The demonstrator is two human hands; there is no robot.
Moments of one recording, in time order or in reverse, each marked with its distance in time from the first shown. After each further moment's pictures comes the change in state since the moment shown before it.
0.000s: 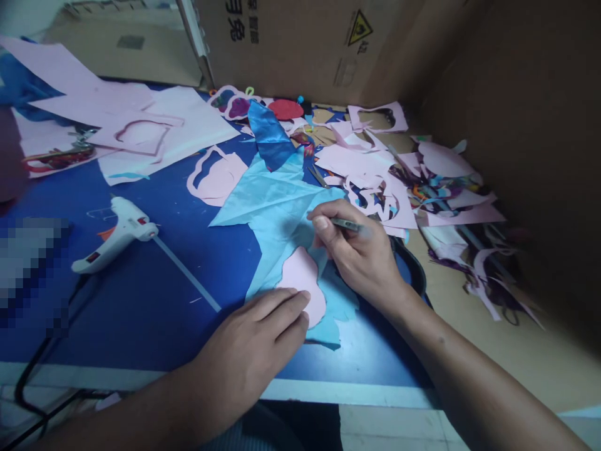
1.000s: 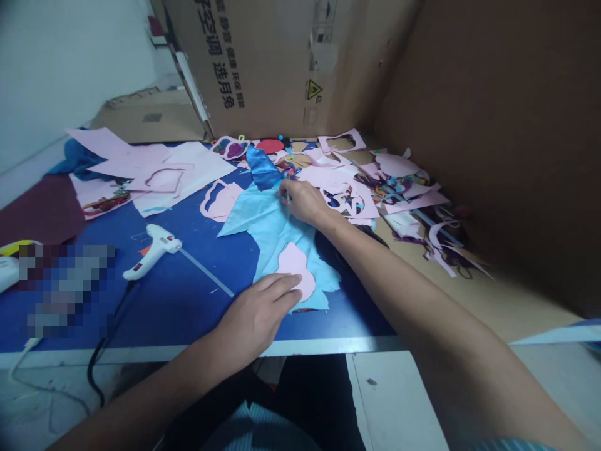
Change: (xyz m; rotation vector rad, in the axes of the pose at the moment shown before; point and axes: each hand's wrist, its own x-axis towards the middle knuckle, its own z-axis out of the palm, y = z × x) left_hand -0.002 -0.011 0.004 -0.101 0.004 0.034; right_hand 0.113 0.066 0.029 -0.618 -0.122 -0.103
